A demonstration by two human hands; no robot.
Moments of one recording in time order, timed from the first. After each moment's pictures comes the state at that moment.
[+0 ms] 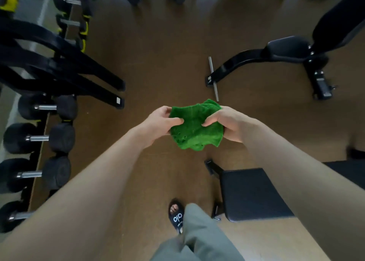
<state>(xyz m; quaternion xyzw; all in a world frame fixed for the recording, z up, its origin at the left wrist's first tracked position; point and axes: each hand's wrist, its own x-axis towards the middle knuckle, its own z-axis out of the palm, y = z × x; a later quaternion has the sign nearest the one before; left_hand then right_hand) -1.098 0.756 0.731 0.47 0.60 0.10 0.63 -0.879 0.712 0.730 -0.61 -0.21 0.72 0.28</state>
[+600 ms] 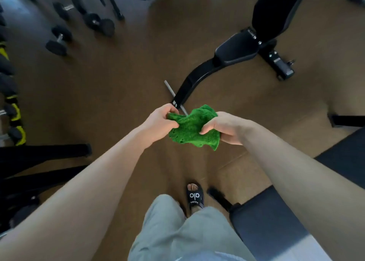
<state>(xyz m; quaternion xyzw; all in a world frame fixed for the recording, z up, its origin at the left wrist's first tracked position) -0.861 1.025 0.711 0.71 0.47 -0.08 0.51 -0.684 0.895 0.682 -0.63 -0.12 0.68 0.35</state>
